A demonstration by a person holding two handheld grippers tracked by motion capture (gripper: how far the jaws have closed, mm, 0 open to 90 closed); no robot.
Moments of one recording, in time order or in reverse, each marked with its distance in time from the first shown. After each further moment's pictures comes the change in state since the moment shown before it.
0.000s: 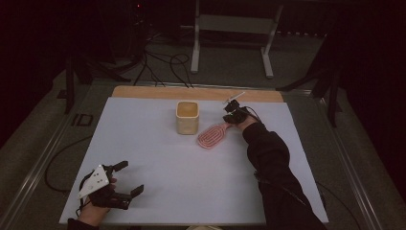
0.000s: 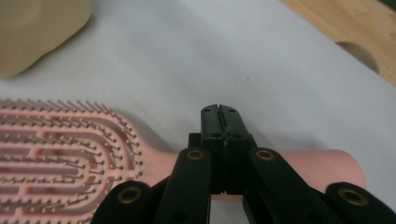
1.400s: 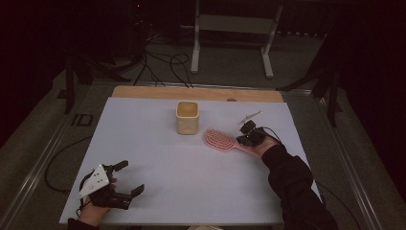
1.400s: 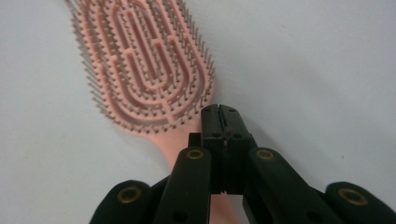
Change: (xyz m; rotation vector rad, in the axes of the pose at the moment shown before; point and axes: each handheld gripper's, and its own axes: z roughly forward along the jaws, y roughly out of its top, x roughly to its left) left arm -0.001 0.002 0.000 -0.001 0.005 0.005; right arm 0.033 -0.073 -0.066 0.048 0.049 0.005
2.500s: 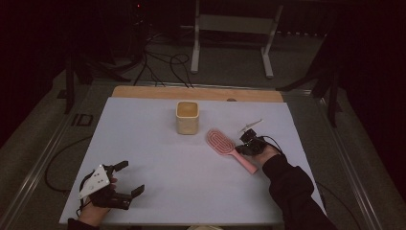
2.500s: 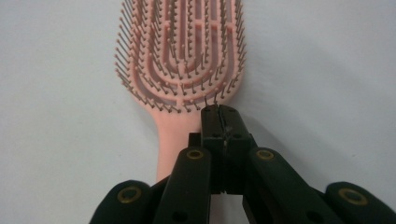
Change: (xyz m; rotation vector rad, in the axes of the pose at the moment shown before) left arm -0.001 0.001 0.000 0.004 0.000 0.006; right arm 0.020 -0.020 -0.003 0.021 0.068 0.053
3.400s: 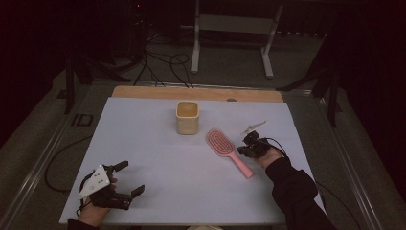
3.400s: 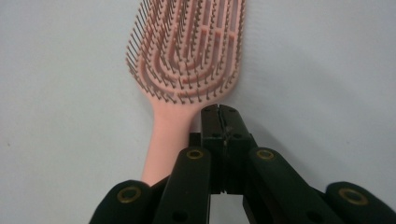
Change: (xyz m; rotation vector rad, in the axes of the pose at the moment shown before) left arm 0.000 0.000 0.000 0.001 0.000 -0.001; right arm 0.006 -0.006 -0.015 -0.030 -0.004 -0.018
